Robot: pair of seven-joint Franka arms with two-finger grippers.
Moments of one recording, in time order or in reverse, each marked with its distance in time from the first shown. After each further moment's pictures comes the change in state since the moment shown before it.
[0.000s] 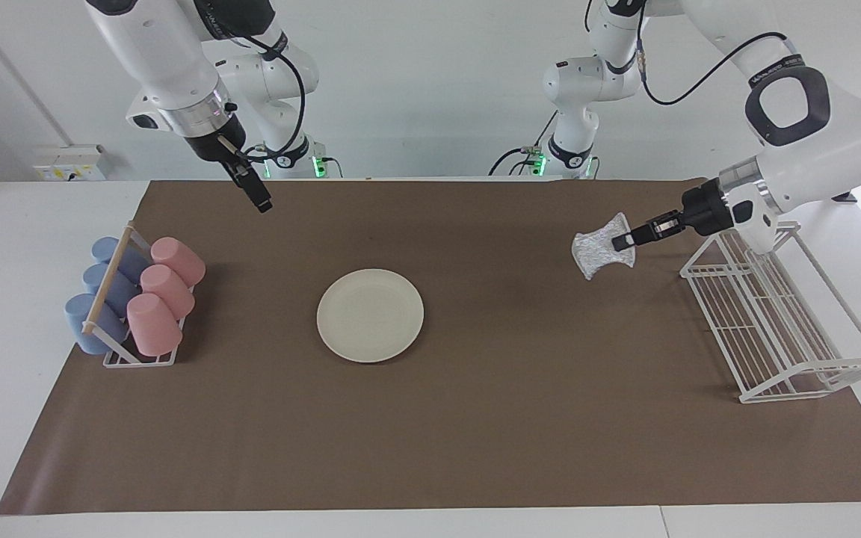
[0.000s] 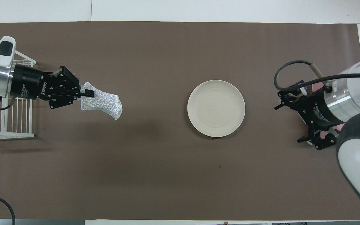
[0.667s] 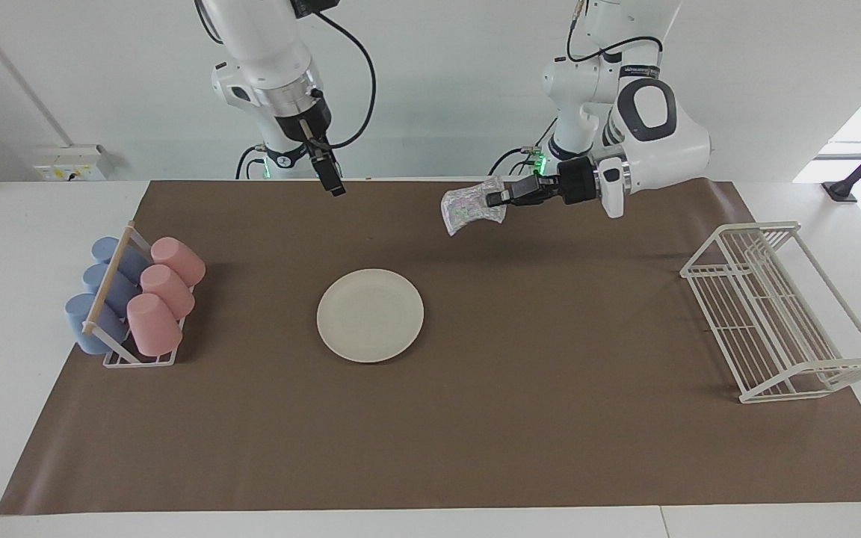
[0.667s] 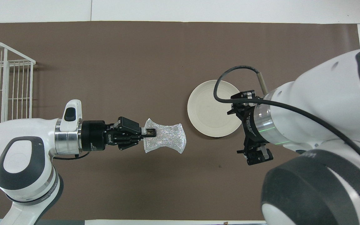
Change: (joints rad) left arm -0.287 -0.247 -0.006 -0.454 -0.485 0.246 0.318; right arm 0.106 -0.002 0.098 -0.004 0.047 0.138 0.565
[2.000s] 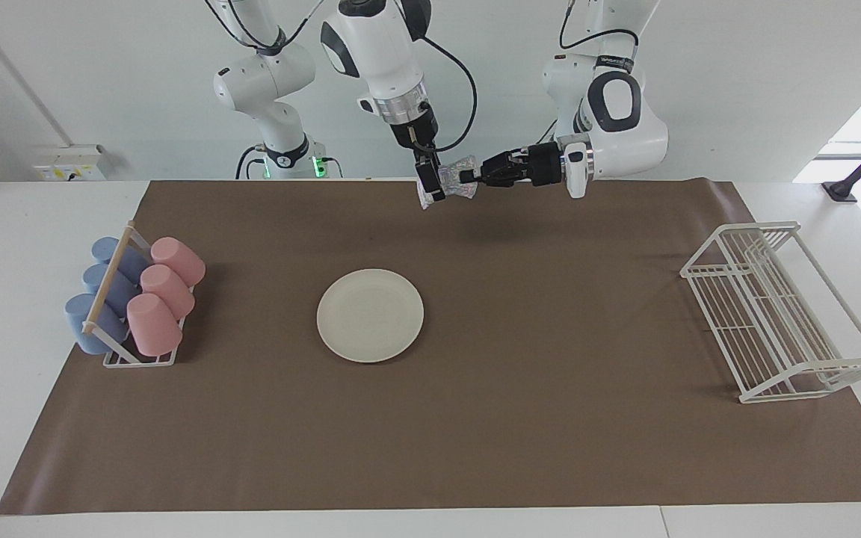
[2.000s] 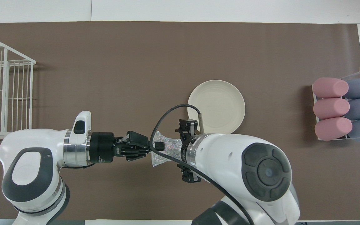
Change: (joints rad) left arm -0.048 -0.038 0.004 -0.037 -0.021 -0.012 0.017; right arm 0.234 -0.060 0.001 -0.345 0.063 0.532 0.238
